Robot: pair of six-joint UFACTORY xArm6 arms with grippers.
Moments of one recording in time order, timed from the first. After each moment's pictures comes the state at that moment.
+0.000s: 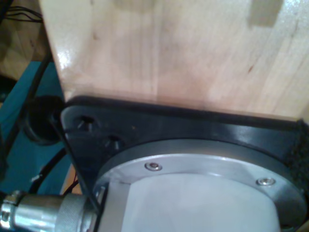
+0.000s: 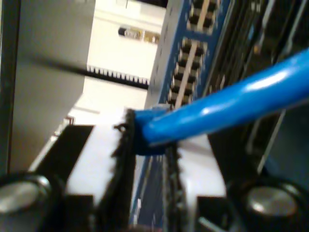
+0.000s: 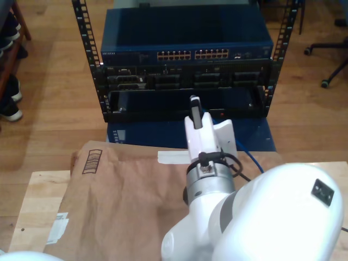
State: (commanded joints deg) left arm 91.6 -29.3 -6.5 6.5 64.4 -7.9; right arm 48.7 15.2 -38.4 54.4 -75.1 57.7
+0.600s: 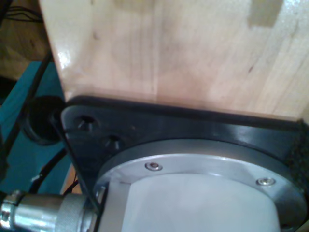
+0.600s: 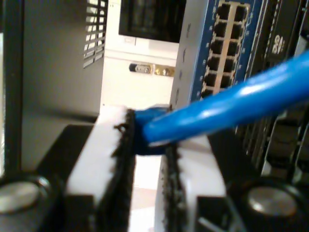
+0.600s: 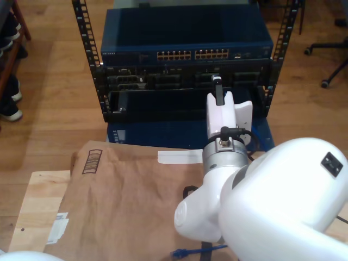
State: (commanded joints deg) left arm 91.6 -29.3 -6.5 6.5 64.3 -7.9; right arm 42.9 18.1 -42.4 49.9 -75.0 63.2
